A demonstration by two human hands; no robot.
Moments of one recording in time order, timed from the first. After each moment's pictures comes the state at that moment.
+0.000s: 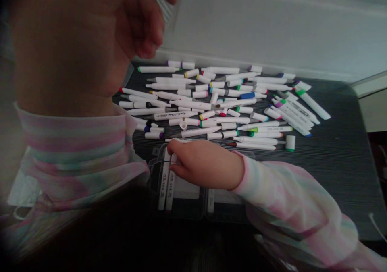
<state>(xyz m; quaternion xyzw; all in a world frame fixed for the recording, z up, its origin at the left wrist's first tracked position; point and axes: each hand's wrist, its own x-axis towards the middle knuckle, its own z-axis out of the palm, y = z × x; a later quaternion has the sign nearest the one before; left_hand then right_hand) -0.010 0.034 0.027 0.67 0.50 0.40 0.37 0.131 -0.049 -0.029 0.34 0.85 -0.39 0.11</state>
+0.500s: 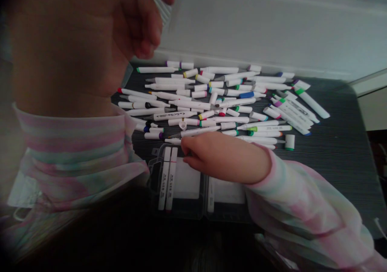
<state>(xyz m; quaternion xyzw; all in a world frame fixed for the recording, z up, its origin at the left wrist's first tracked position) -0.008 0.040 0.031 0.68 0.54 0.33 0.38 0.149 -0.035 -0.017 0.34 0.86 -0.35 0.15</state>
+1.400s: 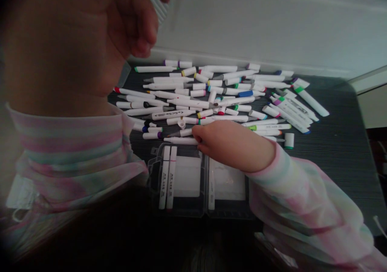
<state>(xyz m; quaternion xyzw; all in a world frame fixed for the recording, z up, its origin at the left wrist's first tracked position) -0.016 0.041 0.018 0.68 0.44 0.44 0.40 0.164 -0.026 -0.029 0.38 0.89 -0.19 0.16</state>
